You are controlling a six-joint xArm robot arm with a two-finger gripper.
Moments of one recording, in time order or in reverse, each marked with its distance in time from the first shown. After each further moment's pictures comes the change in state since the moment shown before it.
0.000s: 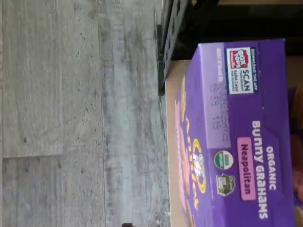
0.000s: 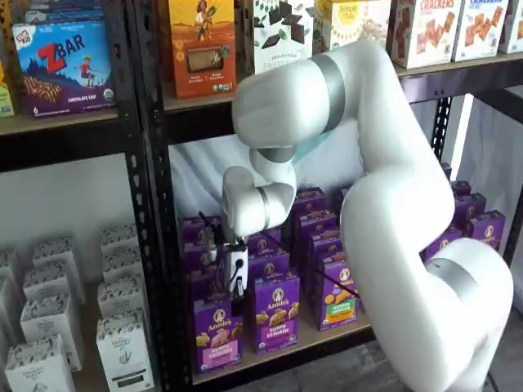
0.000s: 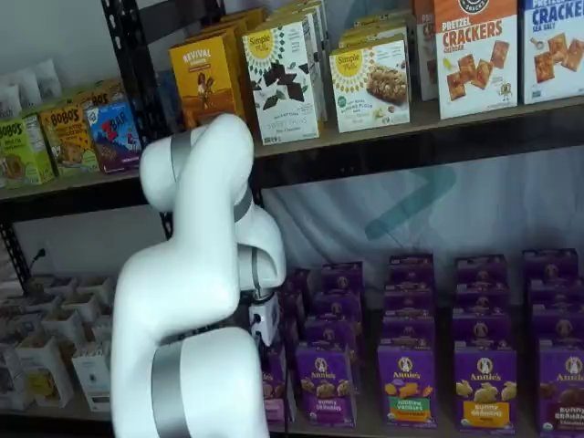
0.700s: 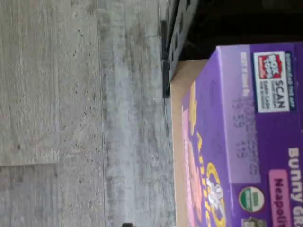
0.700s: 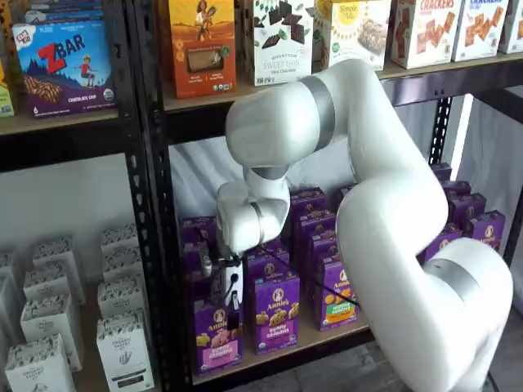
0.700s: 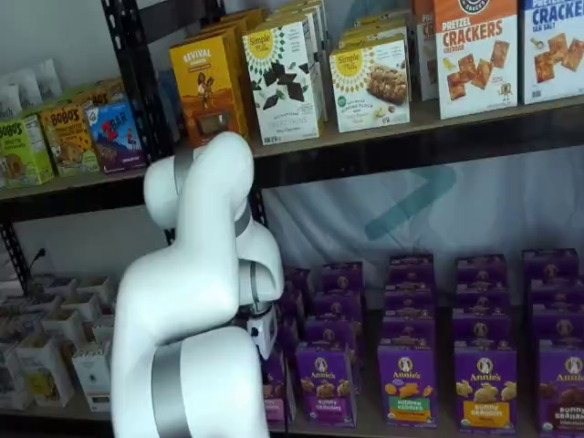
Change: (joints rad) arm 0.025 0.098 -0.077 -0.018 -0.009 0.039
